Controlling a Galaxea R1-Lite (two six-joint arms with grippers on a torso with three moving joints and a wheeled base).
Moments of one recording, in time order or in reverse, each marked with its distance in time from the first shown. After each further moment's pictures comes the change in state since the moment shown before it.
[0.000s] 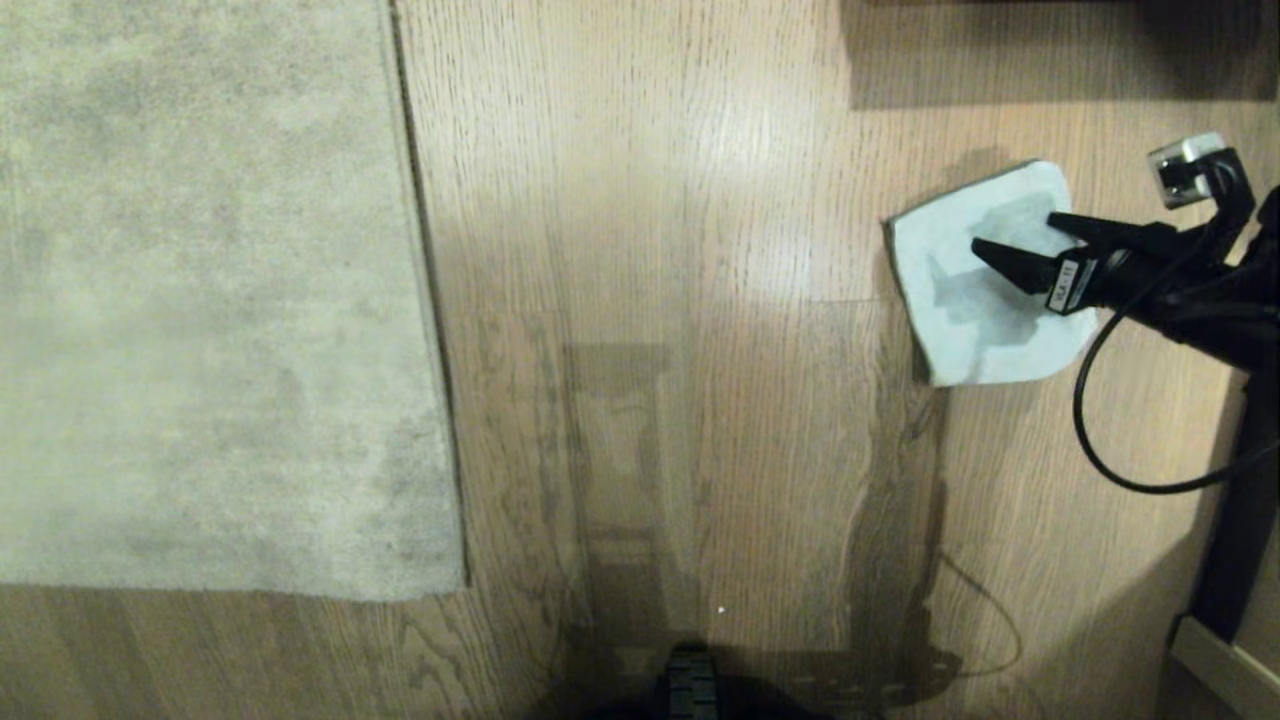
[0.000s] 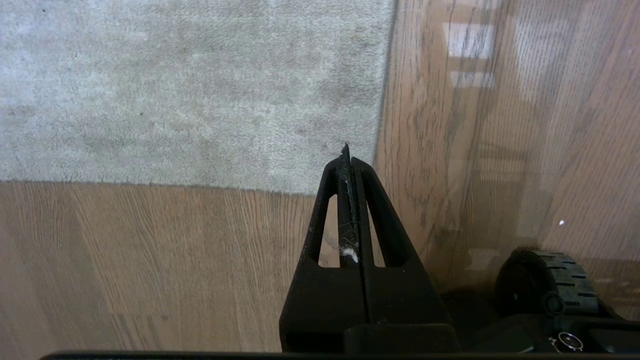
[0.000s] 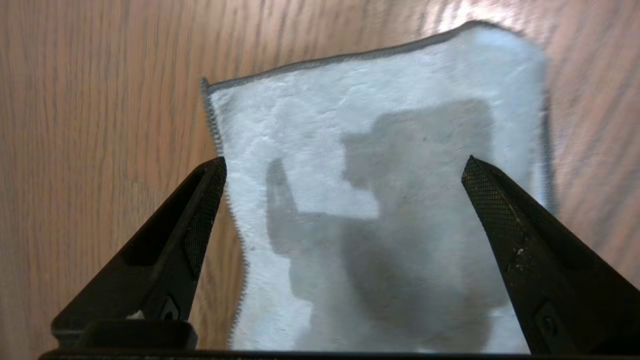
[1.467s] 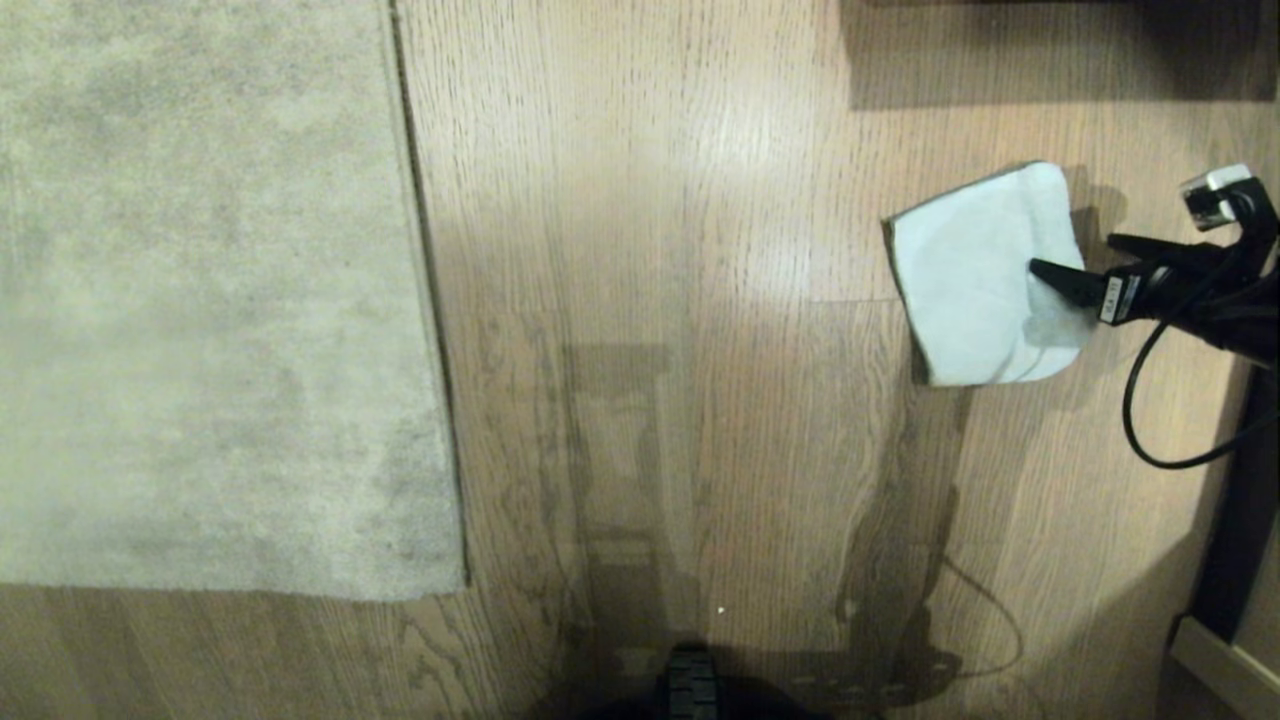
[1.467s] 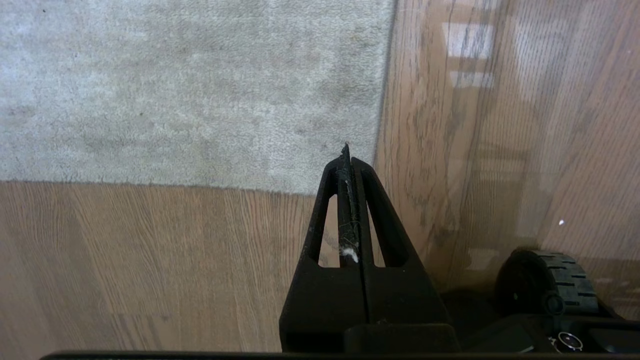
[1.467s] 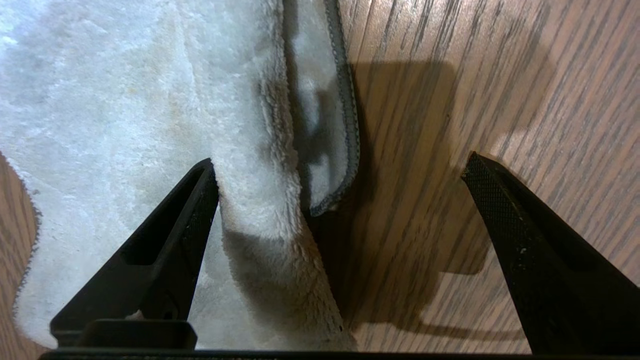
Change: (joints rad) left arm 0.000 0.000 0.000 0.000 0.000 0.000; right arm -0.193 0.146 -0.117 0.067 0.052 -0.076
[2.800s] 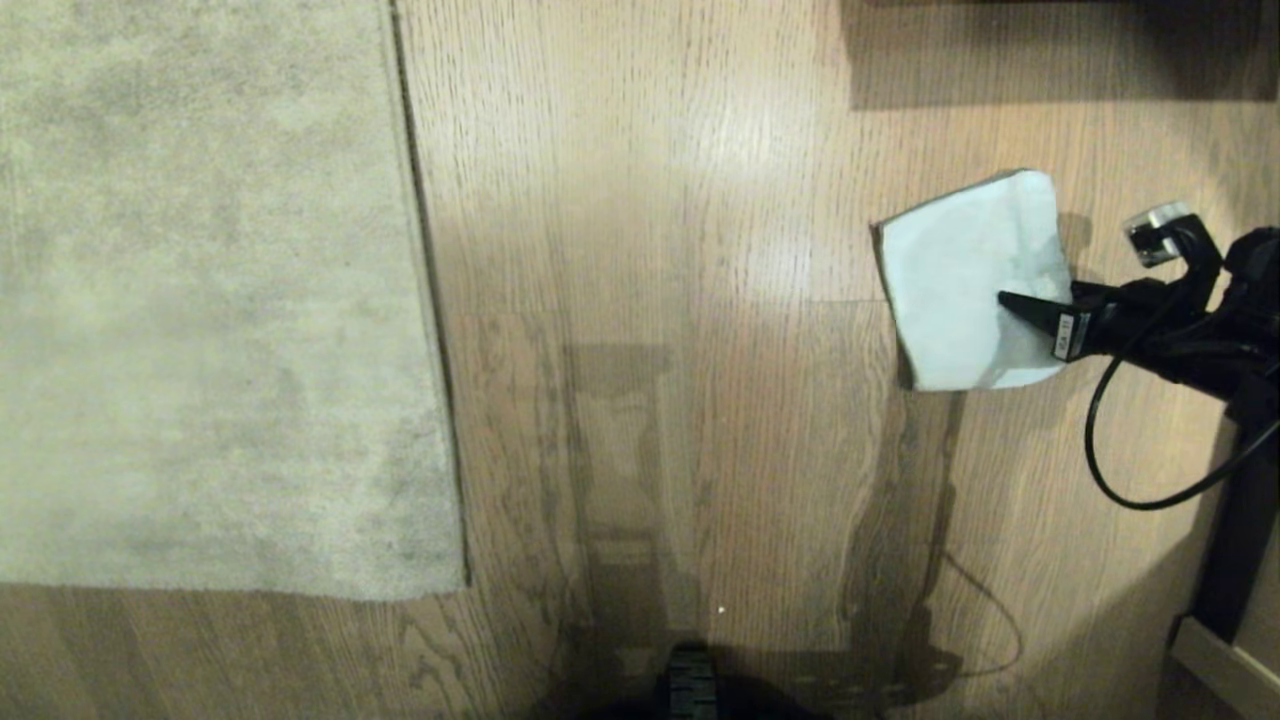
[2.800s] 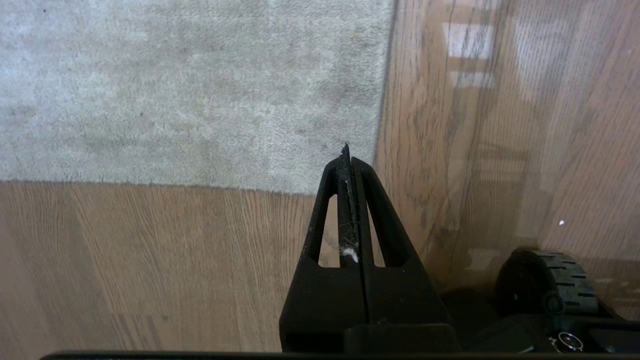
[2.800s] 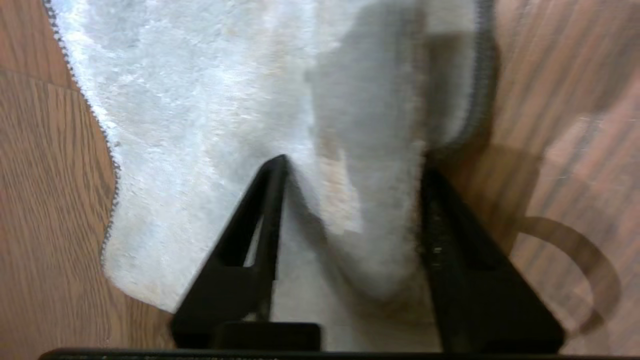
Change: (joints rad) left arm 0.000 0.000 0.000 0.000 0.000 0.000; right arm 0.090 -0.026 0.127 -0.029 -0.002 -0.001
